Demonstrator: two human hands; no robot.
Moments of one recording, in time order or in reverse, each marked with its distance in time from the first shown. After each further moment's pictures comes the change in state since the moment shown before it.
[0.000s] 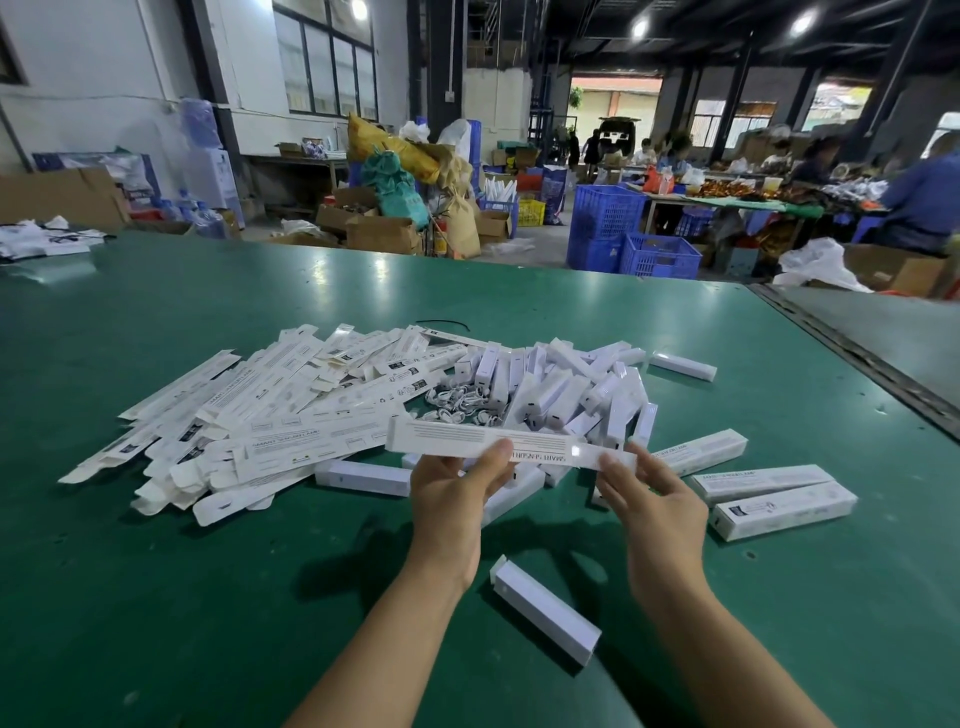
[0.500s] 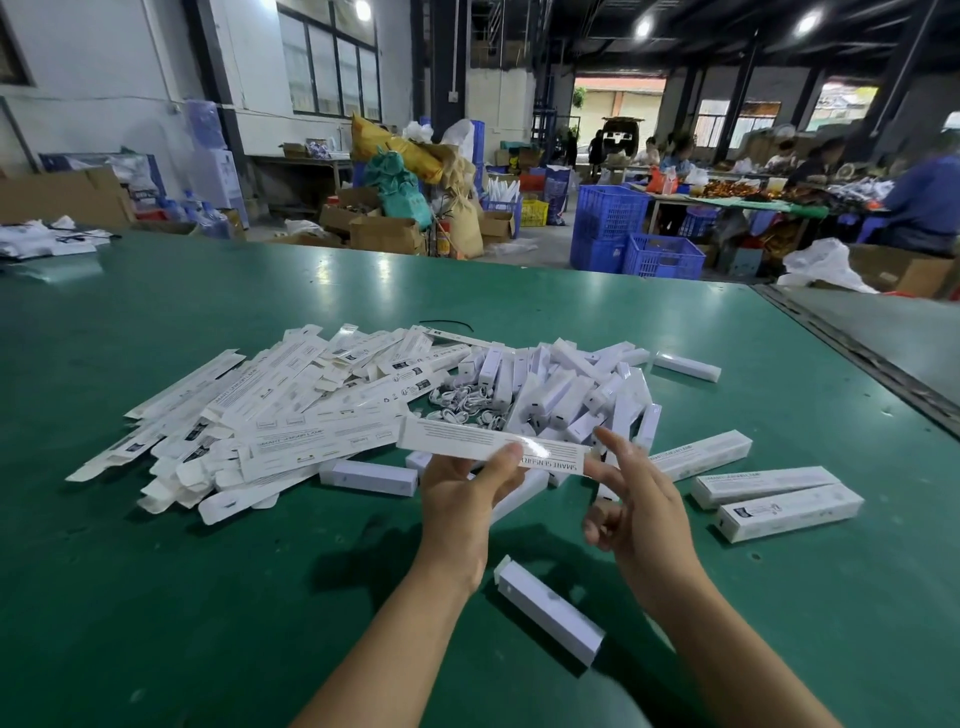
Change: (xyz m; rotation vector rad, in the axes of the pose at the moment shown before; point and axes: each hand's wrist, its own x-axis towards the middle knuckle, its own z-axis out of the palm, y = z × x) left_hand -0.005 0.000 0.003 -0.036 -0.040 -0.004; right_hand -0.013 -0.010 0.004 -0.088 -0.352 0.053
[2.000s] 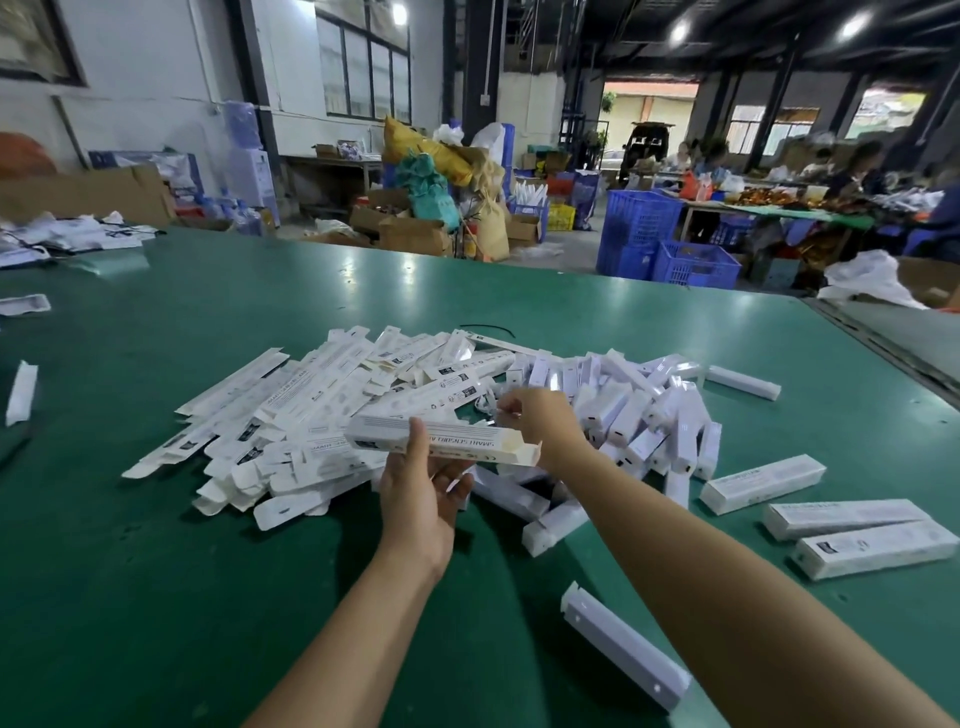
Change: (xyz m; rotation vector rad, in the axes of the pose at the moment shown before) left_hand 0.049 0.028 -0.073 -0.149 0.272 -0.077; right_hand 0.144 0.030 0.125 -1.362 -0.284 -0.262
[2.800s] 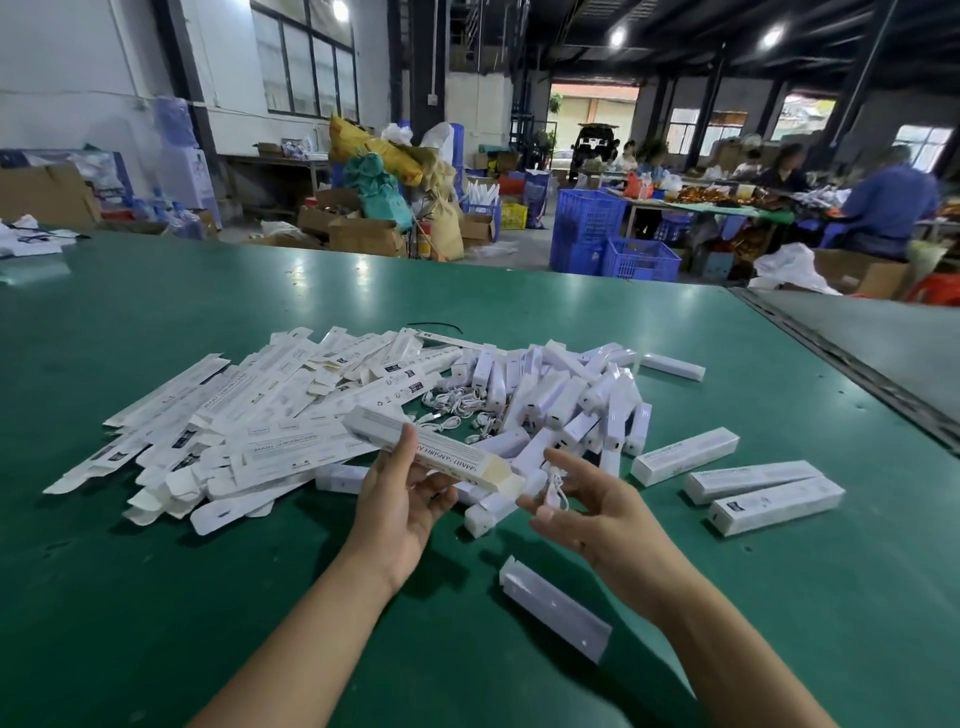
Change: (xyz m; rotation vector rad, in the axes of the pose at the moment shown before) left_hand -0.023 -0.008 0.007 0.036 -0.243 -0.180; right_hand -0.178 0.047 -0.038 1.354 -0.046 0.223
